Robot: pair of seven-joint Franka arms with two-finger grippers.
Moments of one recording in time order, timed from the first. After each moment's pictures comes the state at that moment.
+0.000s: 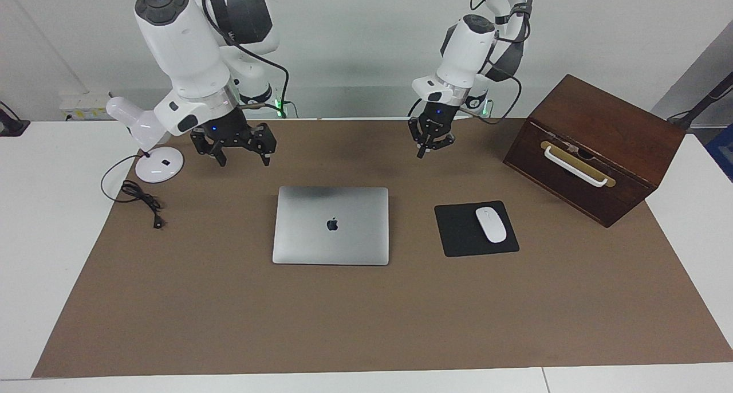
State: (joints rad) left arm -0.50 -0.34 -0.06 -2.44 -0.20 2.39 0.11; right arm 0.17 0.10 0.02 -1.52 0.05 1.62 0.25
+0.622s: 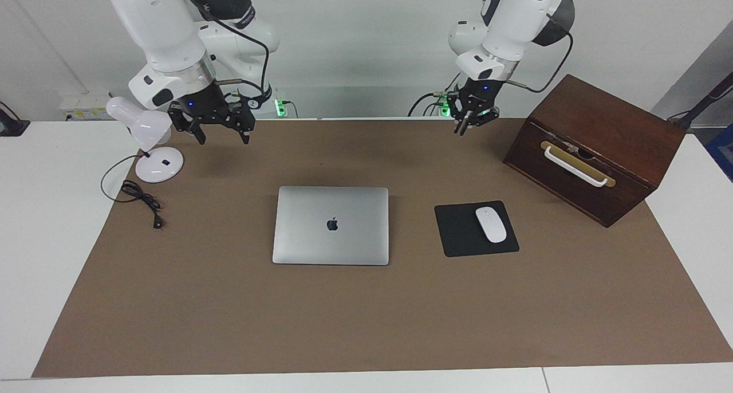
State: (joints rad) left arm -0.27 -0.41 -0.06 -2.24 -0.20 1.96 0.08; right arm 0.12 0.01 0.02 -1.60 0.04 1.57 0.19
